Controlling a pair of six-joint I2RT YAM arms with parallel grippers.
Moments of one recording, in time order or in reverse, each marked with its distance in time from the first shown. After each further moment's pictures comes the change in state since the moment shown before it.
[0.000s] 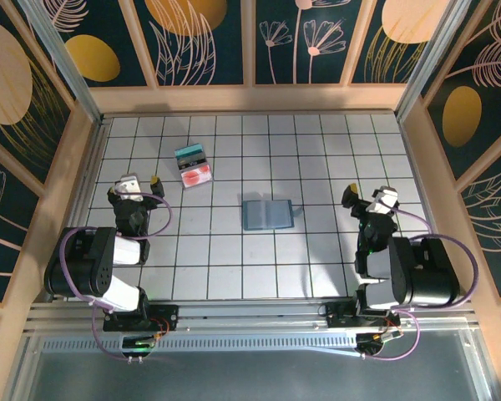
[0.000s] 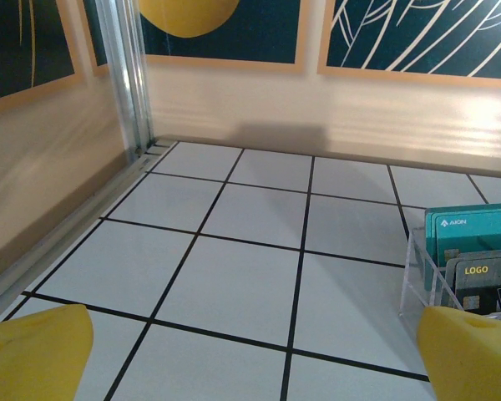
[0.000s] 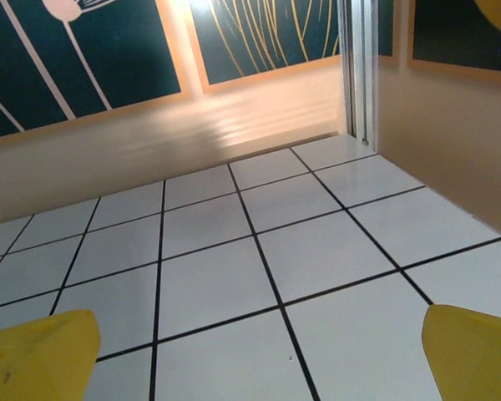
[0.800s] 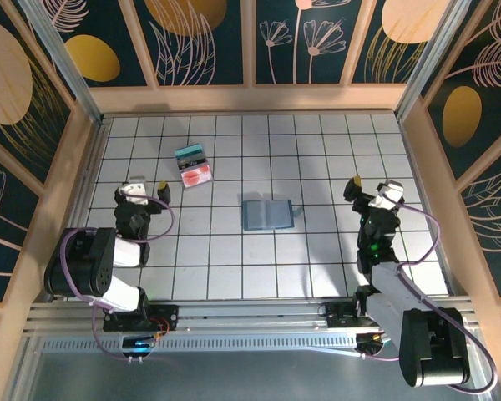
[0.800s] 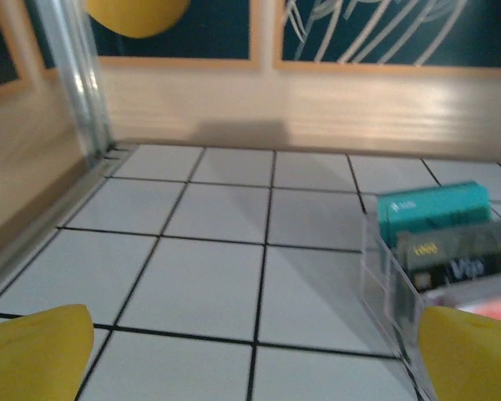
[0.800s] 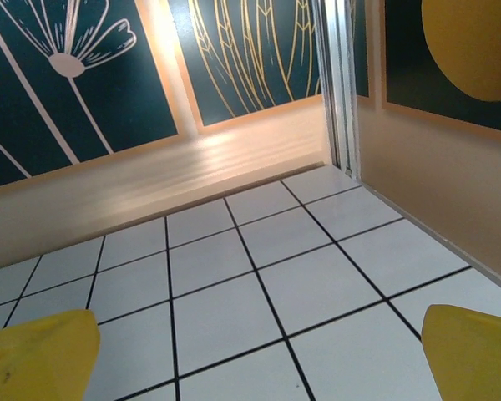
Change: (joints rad) left arm 0.000 0.000 -0.001 0.005 0.080 0.024; right arm 0.104 -0.510 0.075 -0.565 0.165 0.029
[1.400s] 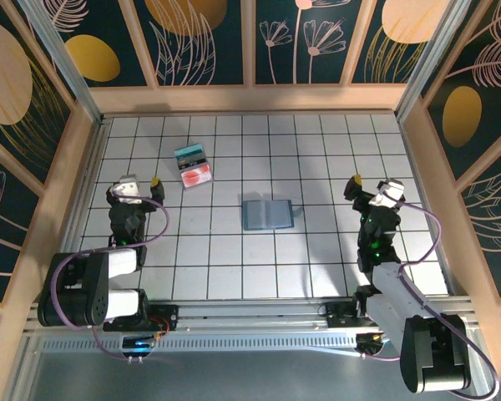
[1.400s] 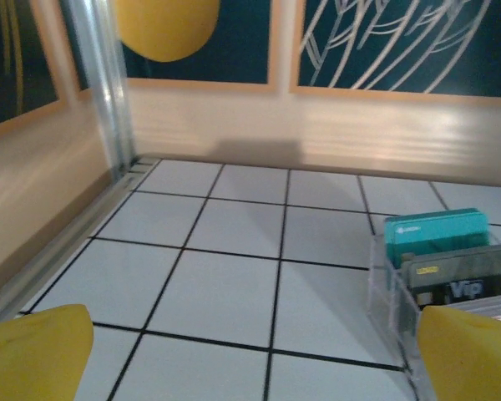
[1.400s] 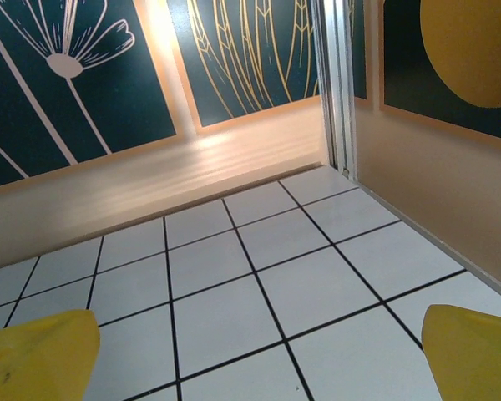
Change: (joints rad) left arm 0.010 -0.186 -0.035 -0.127 0.026 -0.003; right arm 0.021 -0.056 0.055 -0.125 0.026 -0.002
